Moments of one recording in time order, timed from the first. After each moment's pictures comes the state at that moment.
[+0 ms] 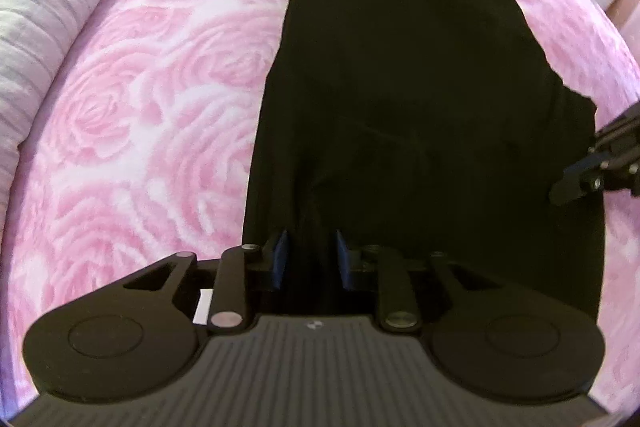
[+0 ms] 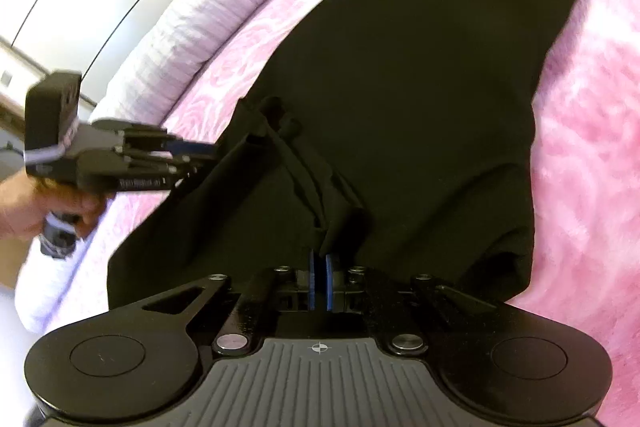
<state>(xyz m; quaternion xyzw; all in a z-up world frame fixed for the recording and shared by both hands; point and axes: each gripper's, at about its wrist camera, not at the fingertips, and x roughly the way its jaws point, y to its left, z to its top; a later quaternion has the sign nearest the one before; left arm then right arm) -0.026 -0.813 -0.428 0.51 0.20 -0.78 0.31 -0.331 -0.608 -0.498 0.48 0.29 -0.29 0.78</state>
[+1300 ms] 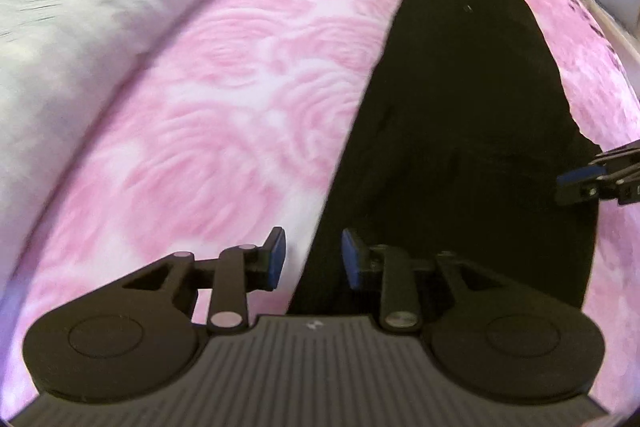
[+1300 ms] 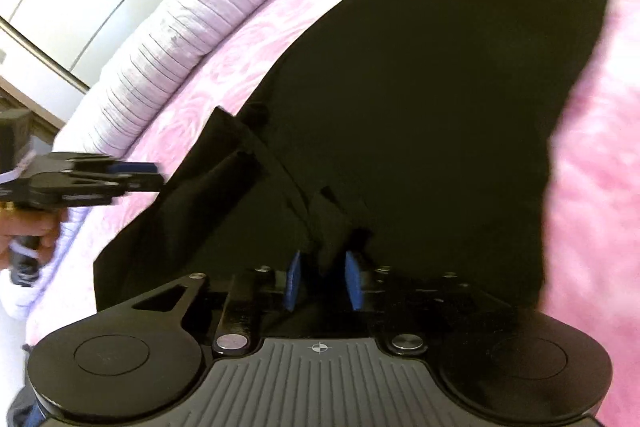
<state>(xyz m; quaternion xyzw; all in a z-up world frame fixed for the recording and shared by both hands) 0.083 -0.770 -0.386 0.43 0.28 -0.74 0.43 -0.327 -0.614 -0.477 0.43 0.32 -0.30 0.79</state>
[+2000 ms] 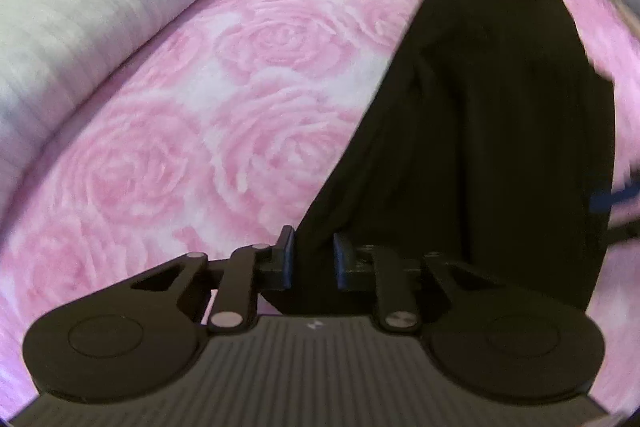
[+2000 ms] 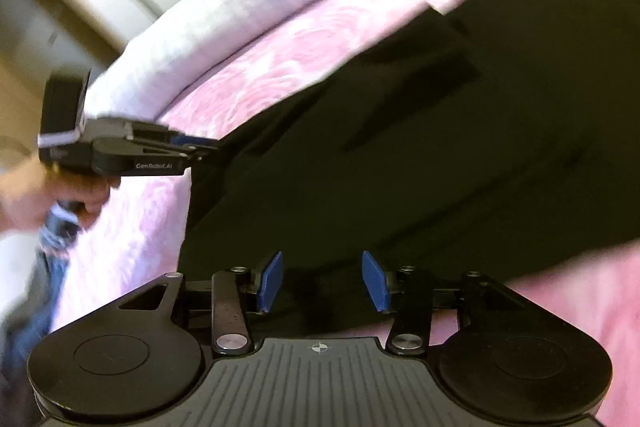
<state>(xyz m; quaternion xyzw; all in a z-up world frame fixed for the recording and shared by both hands) 0.152 -0.686 -0.422 0.40 0.31 -0.71 0.48 -0.238 -0.487 -0.486 0.40 0.35 -0.21 0.82</state>
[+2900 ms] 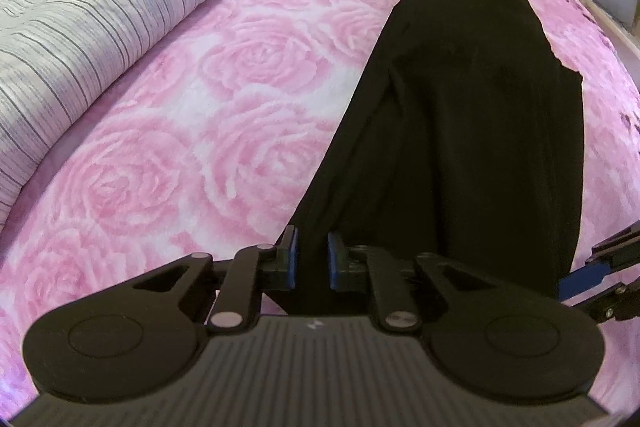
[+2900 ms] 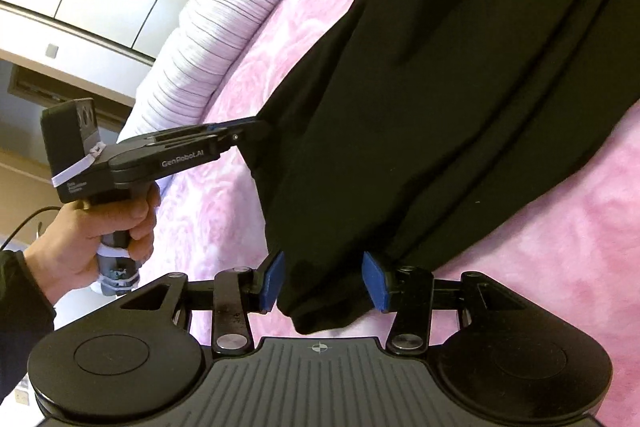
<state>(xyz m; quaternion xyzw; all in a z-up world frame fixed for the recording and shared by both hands) 0.151 -0.673 -0.406 0.41 0.27 -0.75 0.45 -0.202 -0.452 -0.516 0.54 0.29 -0.19 0.77</state>
